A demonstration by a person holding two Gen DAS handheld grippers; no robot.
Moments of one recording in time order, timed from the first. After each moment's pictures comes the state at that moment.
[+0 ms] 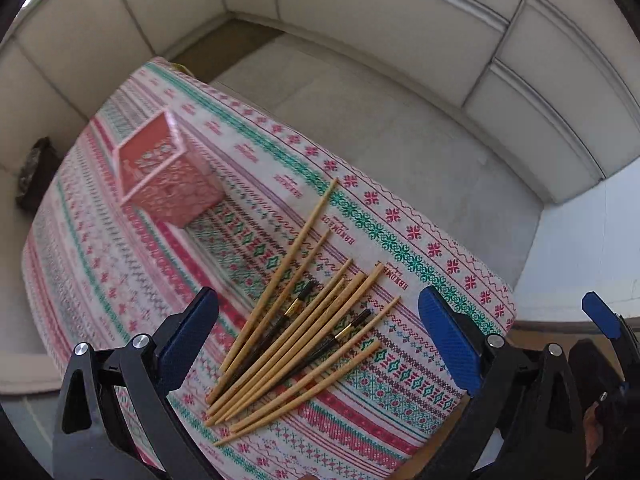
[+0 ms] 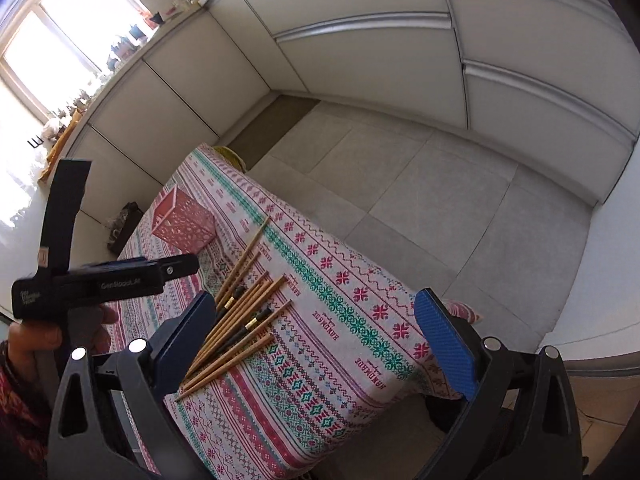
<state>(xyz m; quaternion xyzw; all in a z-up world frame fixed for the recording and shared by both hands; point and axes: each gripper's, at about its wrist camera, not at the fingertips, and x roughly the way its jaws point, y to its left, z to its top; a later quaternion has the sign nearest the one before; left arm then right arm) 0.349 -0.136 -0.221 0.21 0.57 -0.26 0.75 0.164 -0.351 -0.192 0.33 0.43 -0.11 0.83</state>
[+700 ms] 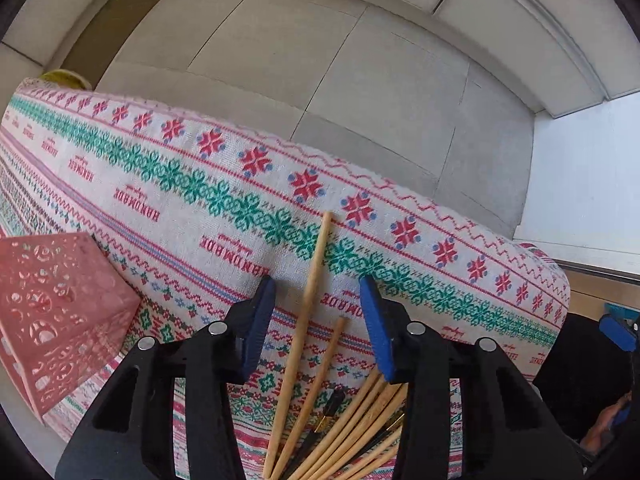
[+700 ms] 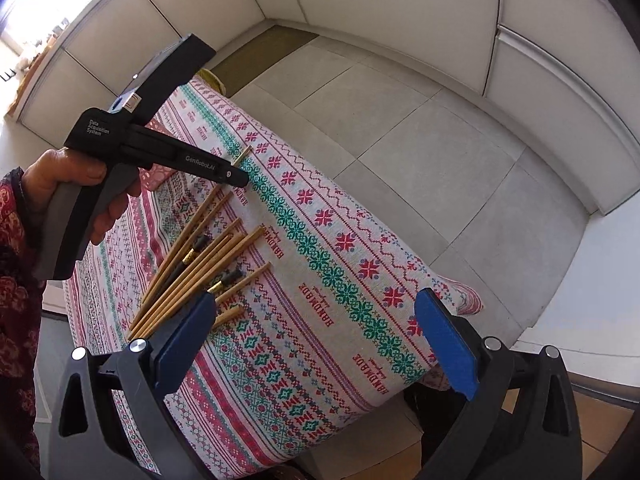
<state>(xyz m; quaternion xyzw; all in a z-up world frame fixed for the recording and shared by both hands) 0.438 -0.204 -0.335 0.31 0.65 -0.34 0.61 0.221 -0.327 -0.237 0.26 0.54 -0.10 0.79</state>
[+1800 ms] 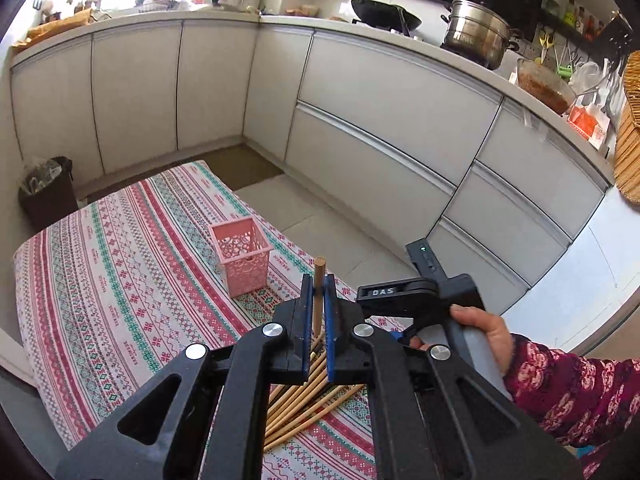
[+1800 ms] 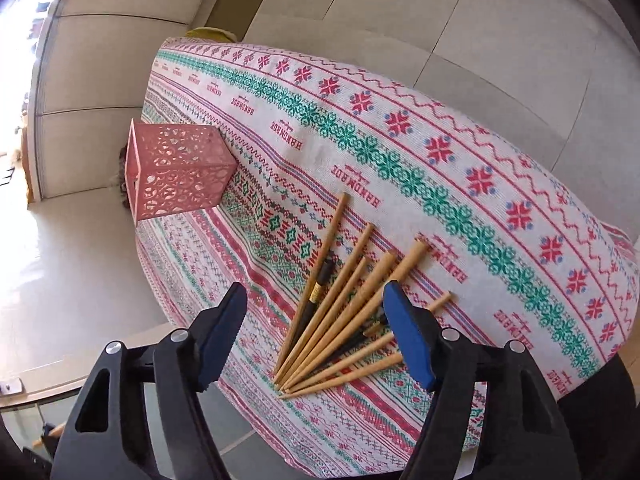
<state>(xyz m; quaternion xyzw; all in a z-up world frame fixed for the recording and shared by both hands) 0.302 0.014 -0.083 0.01 0.36 -0.32 0.88 0.352 -0.302 -0.288 0.48 0.61 -0.02 0.63</state>
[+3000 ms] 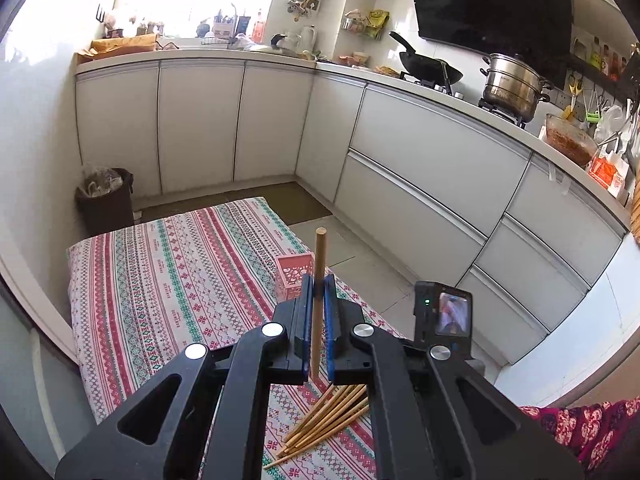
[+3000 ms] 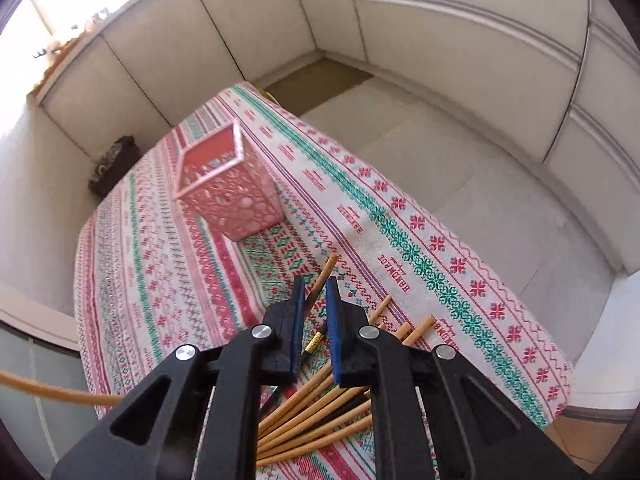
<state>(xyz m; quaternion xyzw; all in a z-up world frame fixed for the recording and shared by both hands) 0.255 0.061 -0.028 -0.02 0.31 -0.22 0.92 0.358 -0.173 -0.183 0.21 0.46 -0.08 0.86</state>
